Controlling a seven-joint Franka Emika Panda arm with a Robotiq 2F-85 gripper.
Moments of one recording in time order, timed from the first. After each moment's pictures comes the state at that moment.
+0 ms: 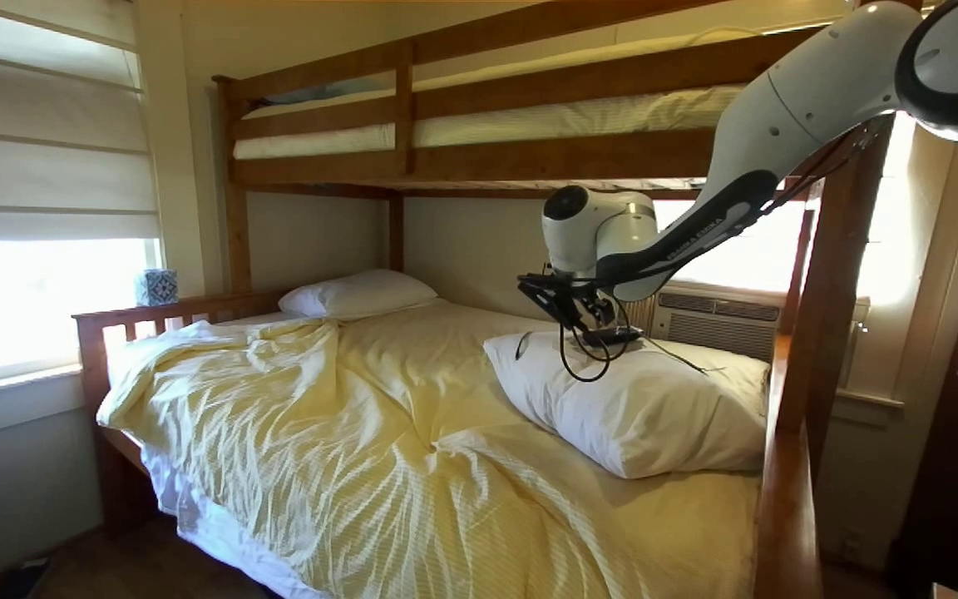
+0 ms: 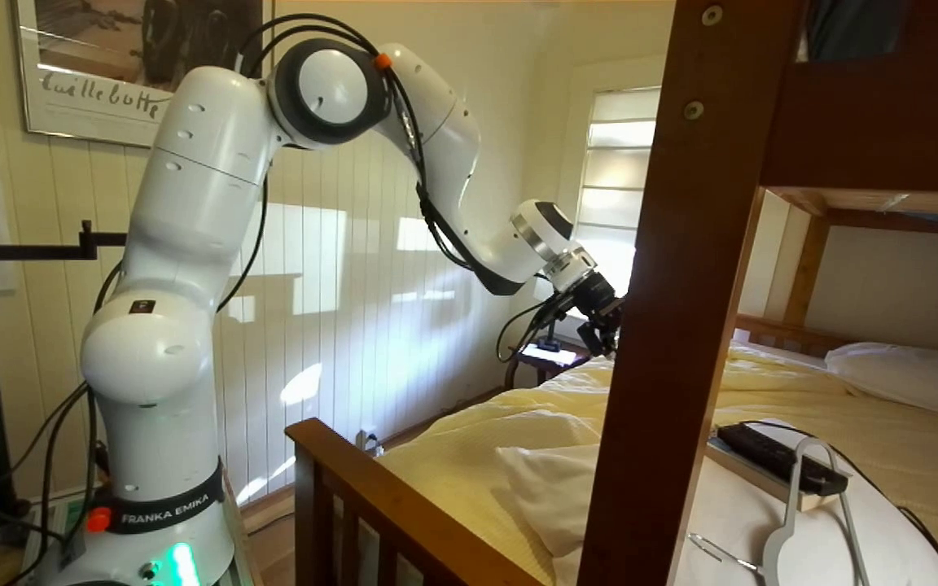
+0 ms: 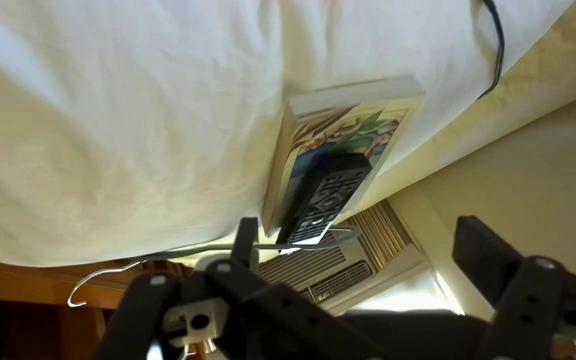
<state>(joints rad) -0.15 0.30 -0.01 -1.85 -1.13 2.32 2.38</state>
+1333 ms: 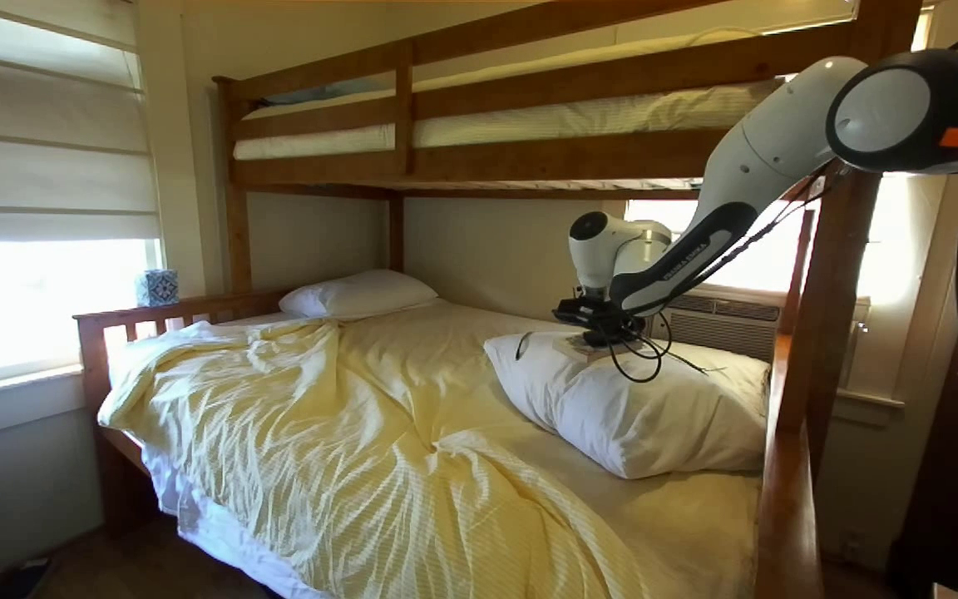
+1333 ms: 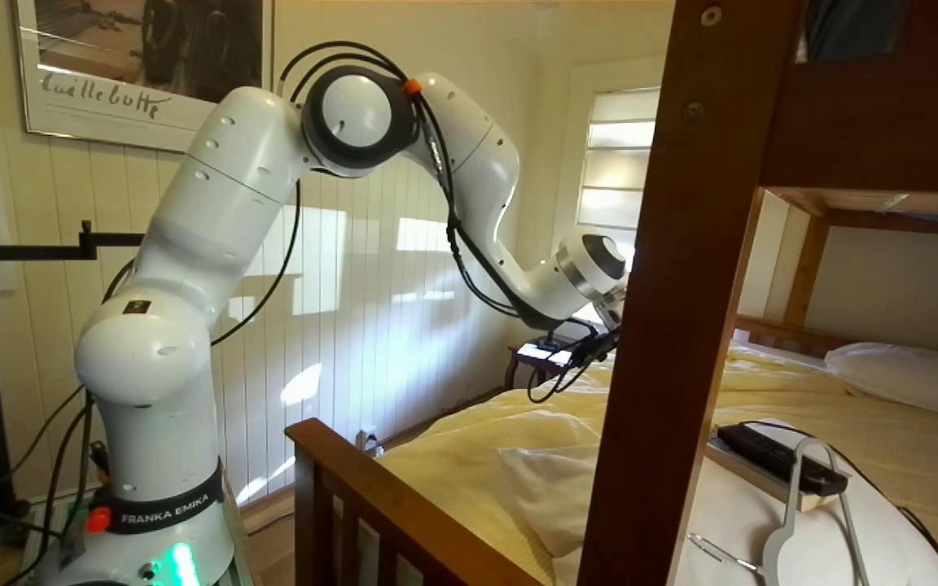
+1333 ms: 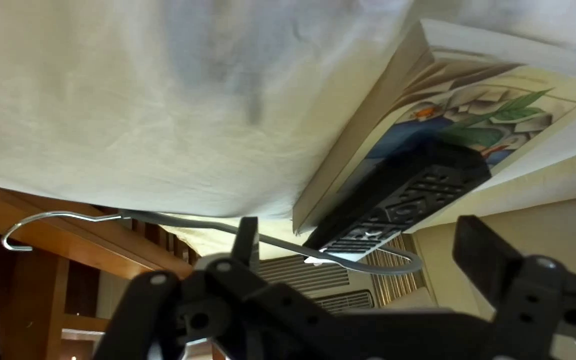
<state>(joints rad) -0.19 0.45 -0.15 -1.75 -1.01 2.40 1.96</state>
